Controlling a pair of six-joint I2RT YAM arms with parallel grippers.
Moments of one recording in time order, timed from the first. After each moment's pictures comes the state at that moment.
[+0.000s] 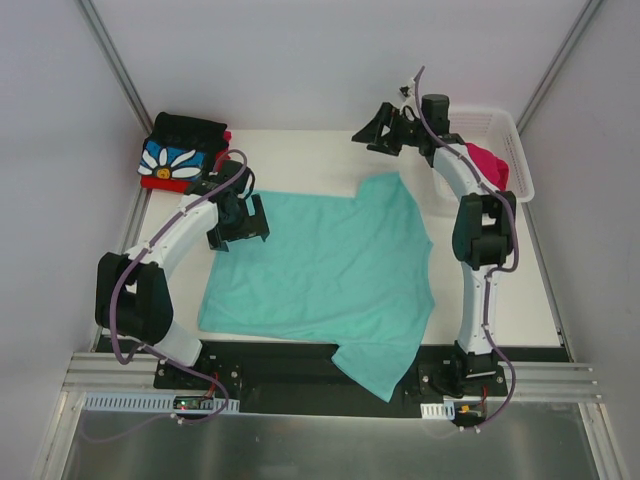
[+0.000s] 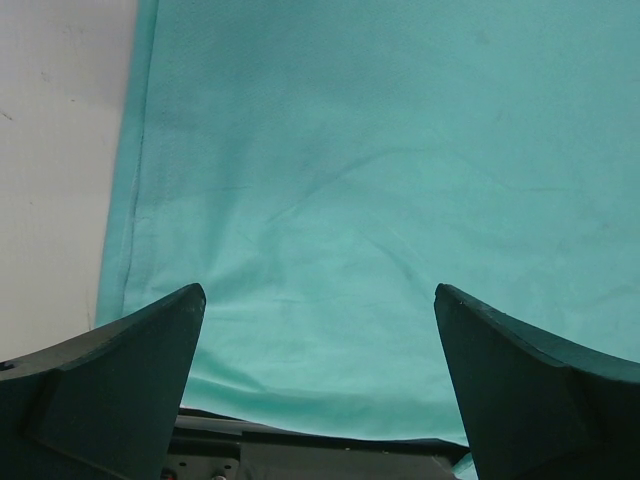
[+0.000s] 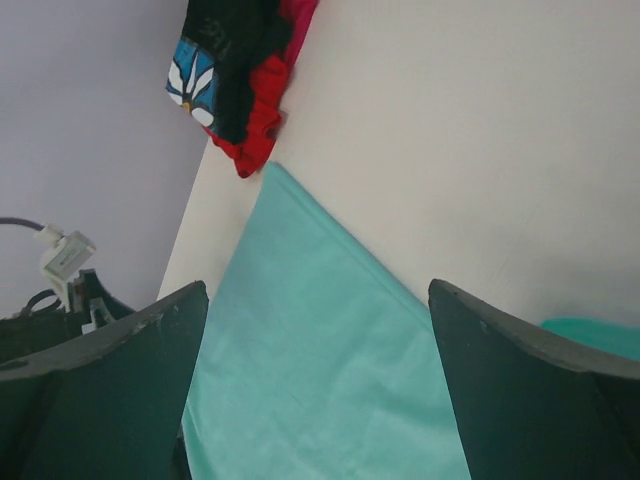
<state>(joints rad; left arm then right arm) -0.29 1.54 1.21 -0.91 -0.06 -0.56 0.17 2.31 2.05 -0.22 -0.81 0.54</state>
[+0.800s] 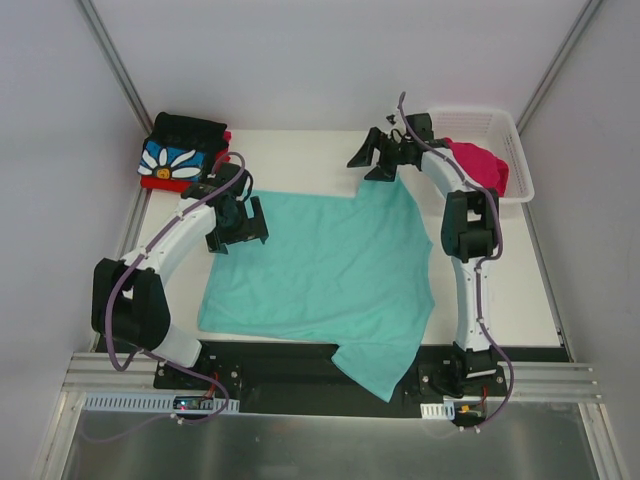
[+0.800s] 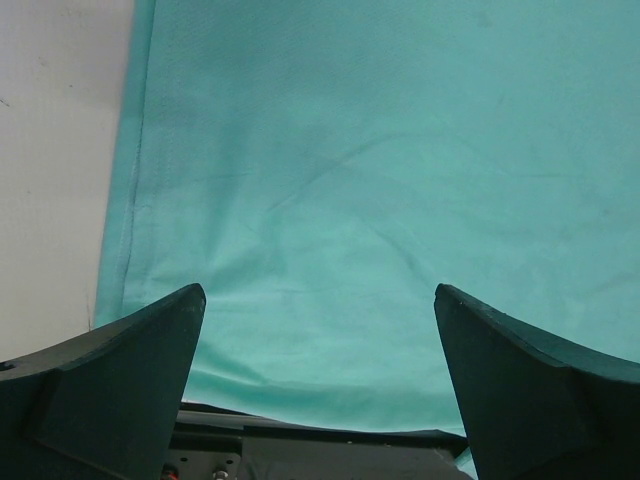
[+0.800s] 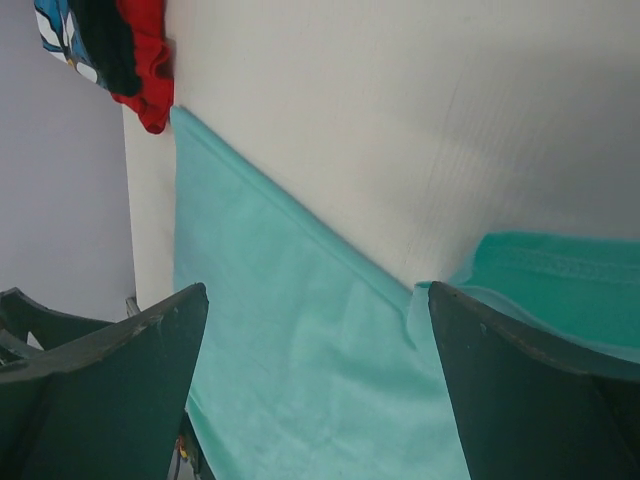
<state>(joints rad) -0.29 1.50 1.18 -0.91 -0.05 -0.56 0.19 2.40 2.07 -0.47 -0.76 0.49</state>
